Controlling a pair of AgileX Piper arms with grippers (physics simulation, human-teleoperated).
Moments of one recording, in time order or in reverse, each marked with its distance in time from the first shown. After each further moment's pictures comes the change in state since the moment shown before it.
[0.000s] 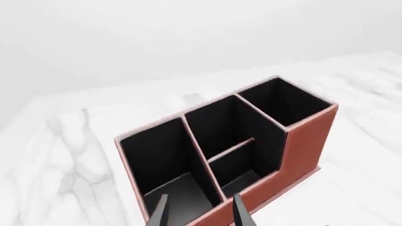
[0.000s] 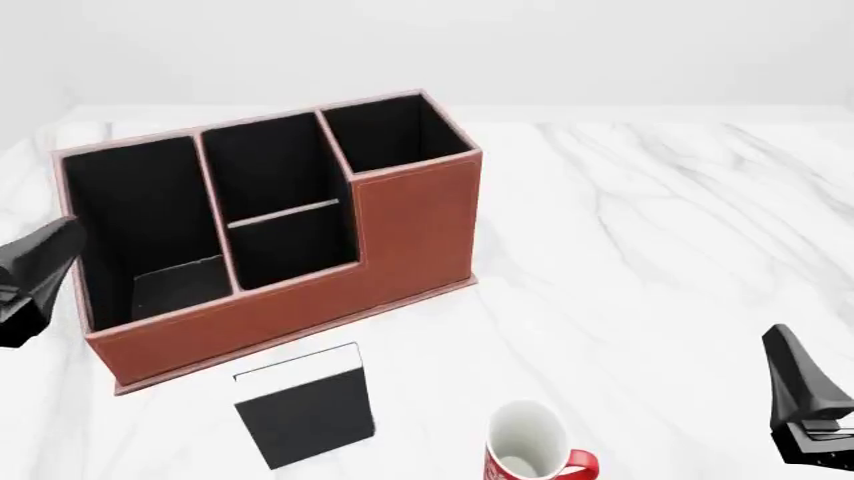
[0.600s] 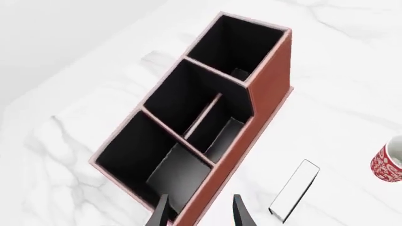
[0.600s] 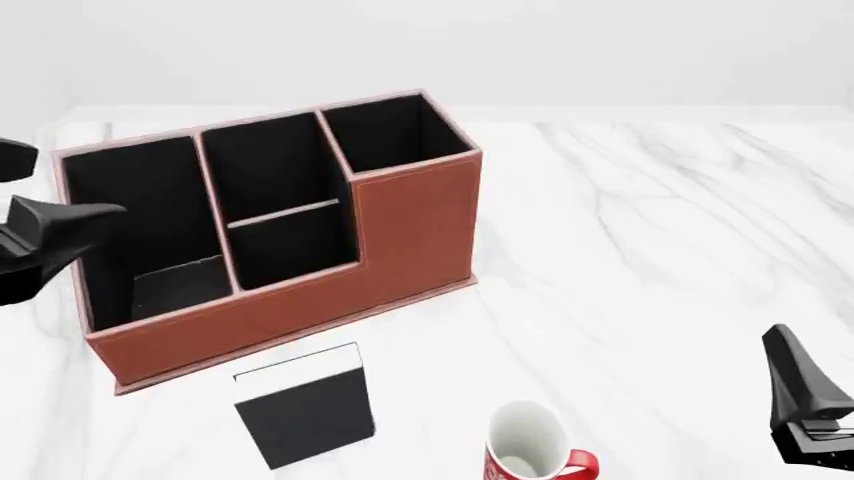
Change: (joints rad) left arm -0.172 0.303 -0.462 0.546 0.291; right arm 0.000 0.000 0.000 0.000 0.000
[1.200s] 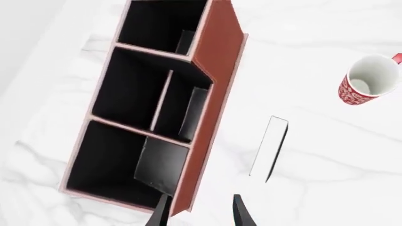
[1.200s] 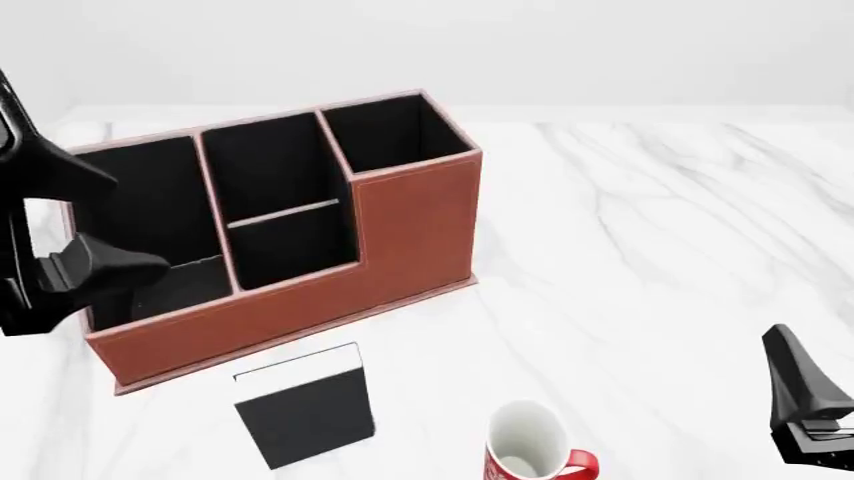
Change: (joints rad) left arm -0.138 0.170 -0.153 0.268 0.173; right arm 0.000 0.000 0.000 0.000 0.000
